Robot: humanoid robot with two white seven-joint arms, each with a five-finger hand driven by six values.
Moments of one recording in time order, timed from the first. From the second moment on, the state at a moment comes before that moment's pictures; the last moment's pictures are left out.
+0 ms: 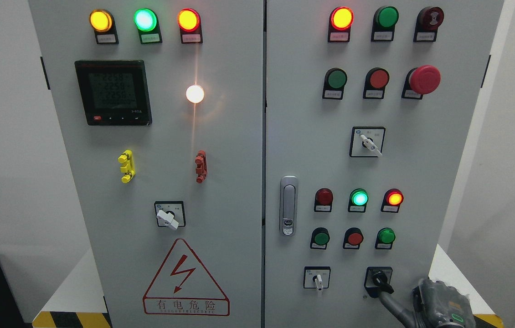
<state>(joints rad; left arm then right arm) 0.08 -0.09 -0.10 -0.09 0.08 -0.06 0.03 -0.31 0.08 -0.21 -1.68 1.38 0.23 0.39</state>
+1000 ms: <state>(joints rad) 0.08 -0.09 -0.10 -0.09 0.08 -0.06 0.03 -0.30 0.11 -0.21 -1.71 1.37 0.21 0.39</state>
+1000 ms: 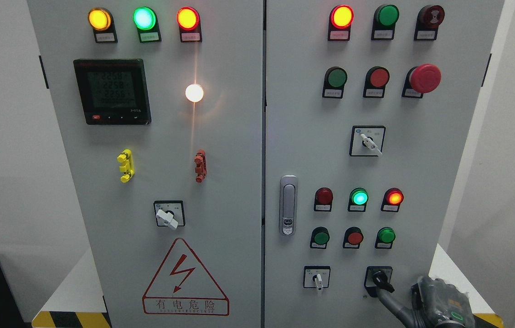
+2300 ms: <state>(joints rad) 0.08 -0.09 -0.10 -0.09 0.08 -0.06 0.03 -0.06 0.13 -0.13 -1.96 0.88 0.33 0.35</state>
